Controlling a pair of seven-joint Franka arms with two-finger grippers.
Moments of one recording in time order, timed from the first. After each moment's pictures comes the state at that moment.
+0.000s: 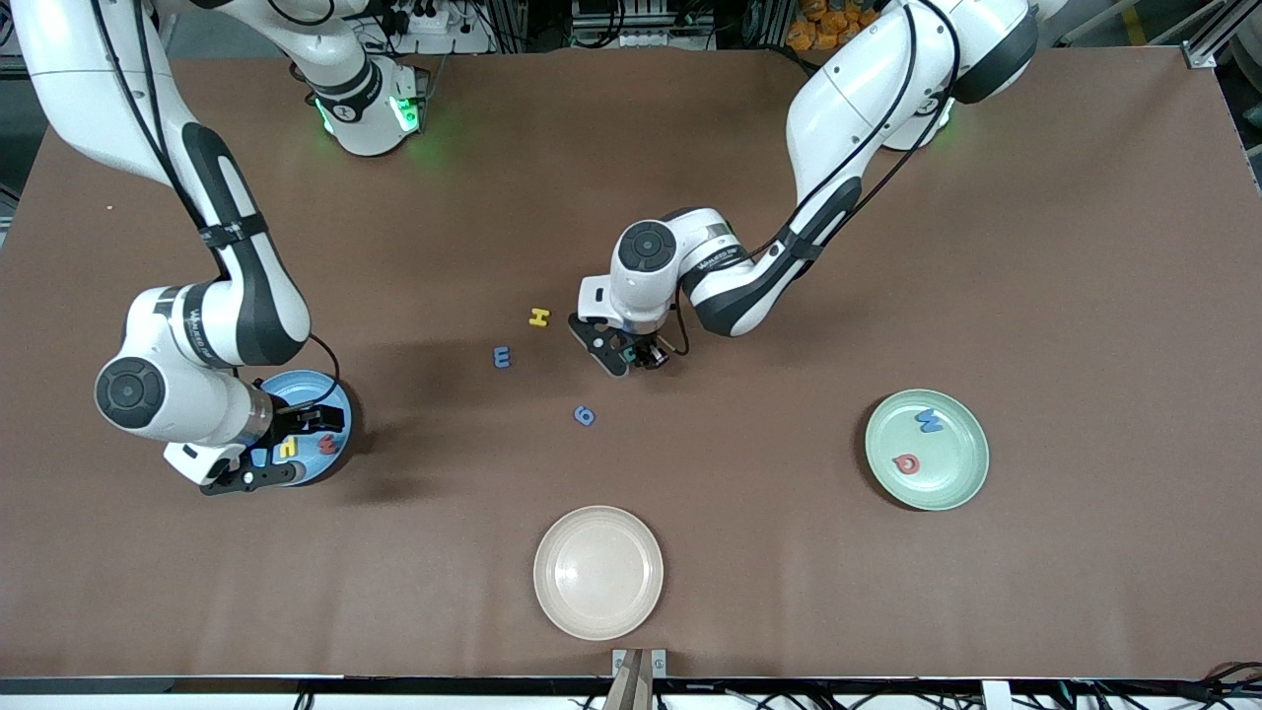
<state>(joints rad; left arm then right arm) -0.46 0.87 -0.45 -1.55 0.45 2.41 -0.22 0.00 0.56 0.07 -1.68 -0.05 2.14 -0.07</state>
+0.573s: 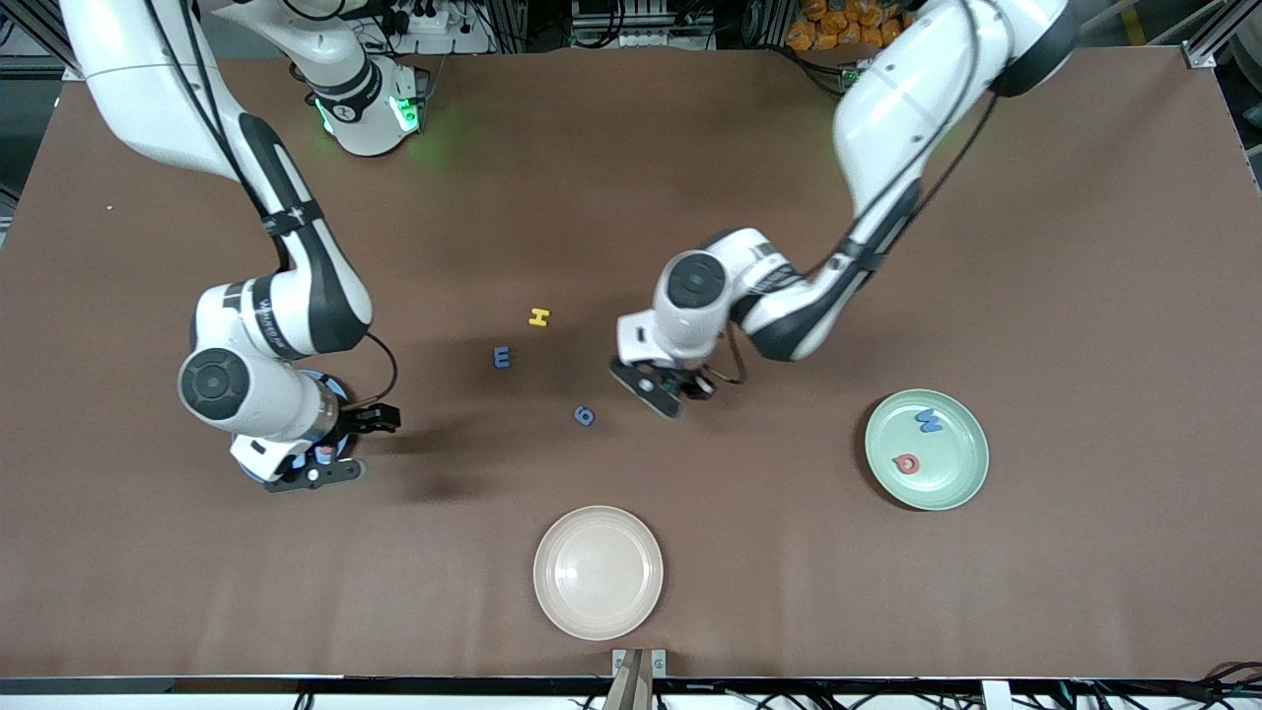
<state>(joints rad) -0.29 0.77 -0.45 -1.51 0.39 2.26 -0.23 0.14 0.58 0.07 -1.65 -0.05 2.17 0.03</state>
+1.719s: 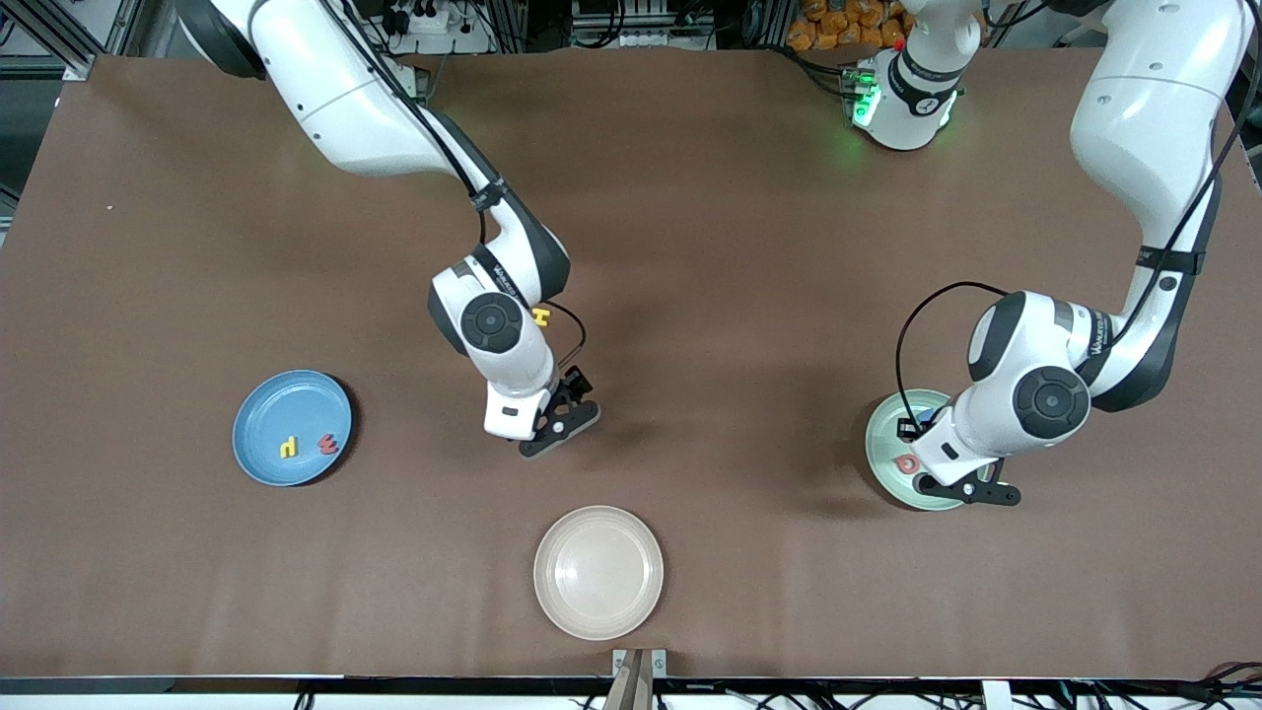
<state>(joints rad) 0.20 0.69 -0.44 -1.57 0.38 2.06 -0.22 0.51 0.78 0.08 -1.52 -0.06 2.42 0.03</state>
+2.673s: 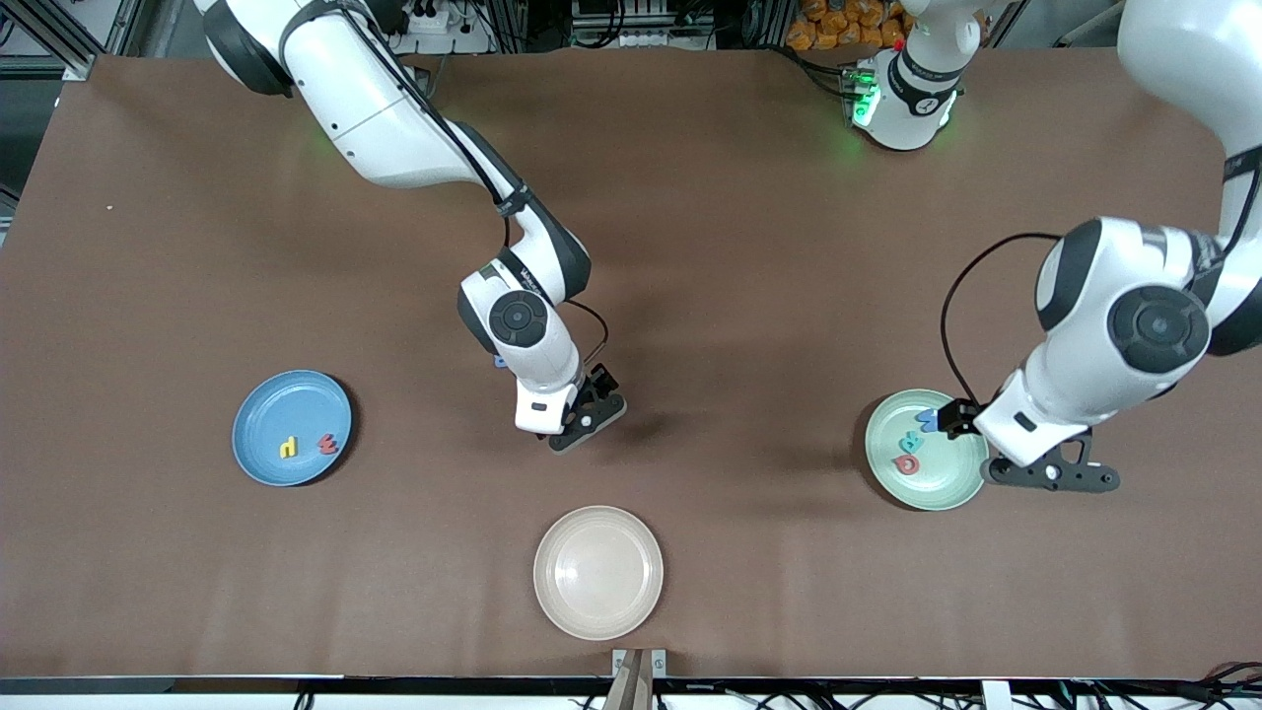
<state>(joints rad) 0.23 0.45 -0.50 -1.51 0.35 1.93 -0.23 0.54 0.83 0.09 -1.50 -0.04 2.48 0.03</state>
